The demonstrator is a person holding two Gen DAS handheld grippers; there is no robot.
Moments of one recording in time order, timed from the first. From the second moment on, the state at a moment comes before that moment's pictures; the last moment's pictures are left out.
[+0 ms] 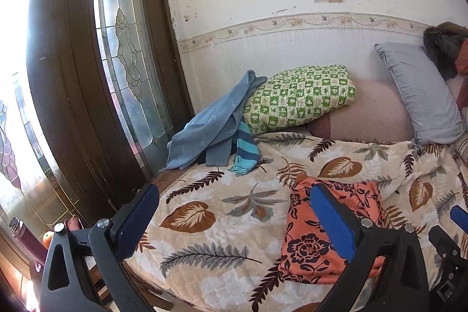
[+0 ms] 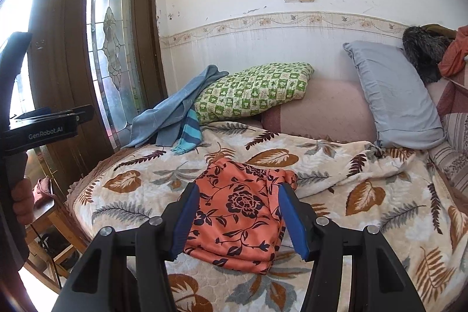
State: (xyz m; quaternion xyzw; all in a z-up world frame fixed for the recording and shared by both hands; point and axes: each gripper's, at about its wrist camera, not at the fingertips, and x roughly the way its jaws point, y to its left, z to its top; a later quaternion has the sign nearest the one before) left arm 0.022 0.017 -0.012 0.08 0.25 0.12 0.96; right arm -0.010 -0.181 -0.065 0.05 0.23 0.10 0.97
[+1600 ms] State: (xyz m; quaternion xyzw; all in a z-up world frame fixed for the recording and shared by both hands) left arm 0.025 0.051 -0.022 0.05 0.26 0.09 0.96; right arm 0.019 -0.149 -0.066 0.06 0.28 0.09 0.95
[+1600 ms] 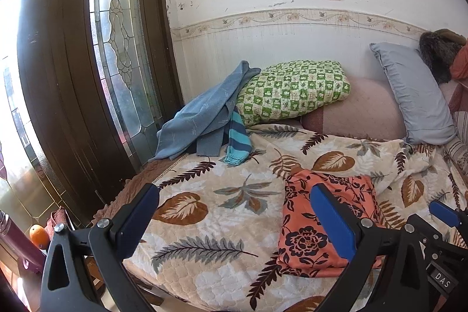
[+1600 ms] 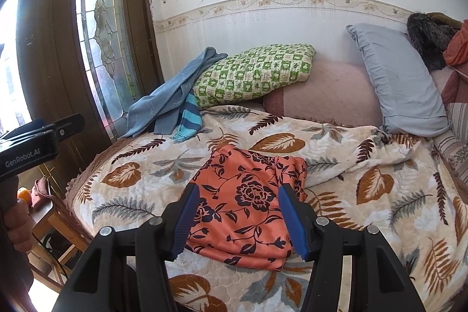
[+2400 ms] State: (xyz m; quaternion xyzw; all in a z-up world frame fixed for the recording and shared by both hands) left arm 0.018 0.061 -0.019 0.04 0.26 0.08 0.96; right arm 0.024 -0.129 -0.063 0.06 0.28 0.11 0.95
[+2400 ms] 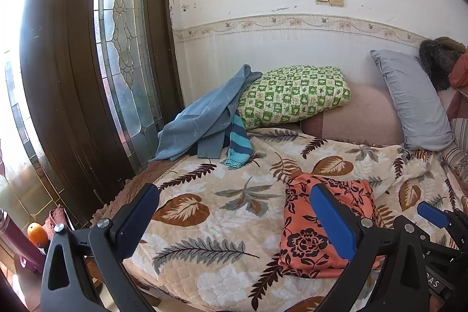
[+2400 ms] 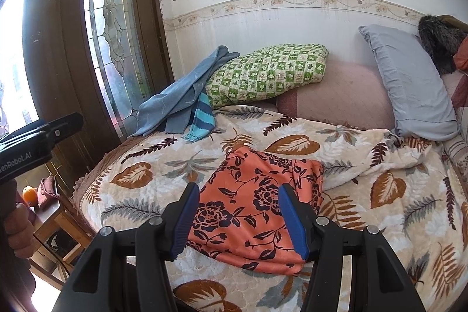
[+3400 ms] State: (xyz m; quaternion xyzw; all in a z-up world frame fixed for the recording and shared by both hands) left arm -0.004 0.041 -0.009 0.05 0.26 0.05 0.96; right arm 0.000 -0.151 -0.051 0.07 0.28 0.06 0.96
